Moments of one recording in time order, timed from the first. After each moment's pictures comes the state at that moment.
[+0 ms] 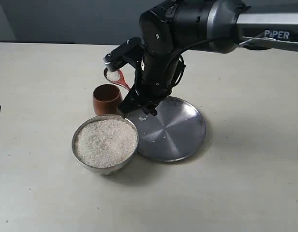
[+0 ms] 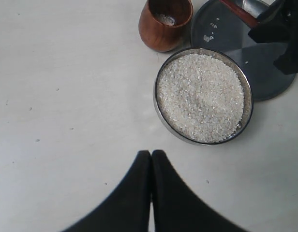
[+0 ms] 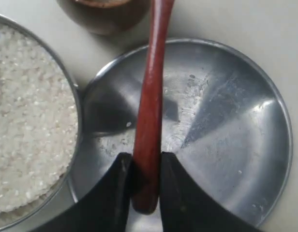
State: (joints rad) left arm -0.03 0.85 -0.79 -0.29 0.97 0.11; right arm 0.73 2.00 -1.54 -0.08 0.93 -0.05
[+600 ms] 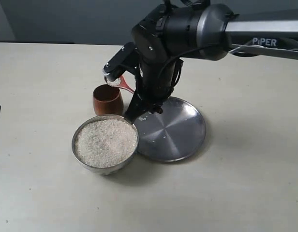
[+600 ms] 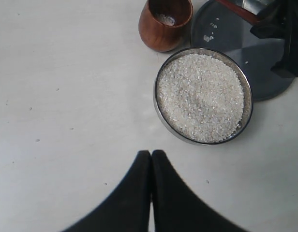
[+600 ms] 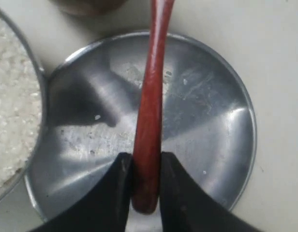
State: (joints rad) left arm -0.03 0.85 -0.79 -0.29 0.97 0.11; right arm 0.77 2.02 -1.54 -0.24 0.94 -0.07
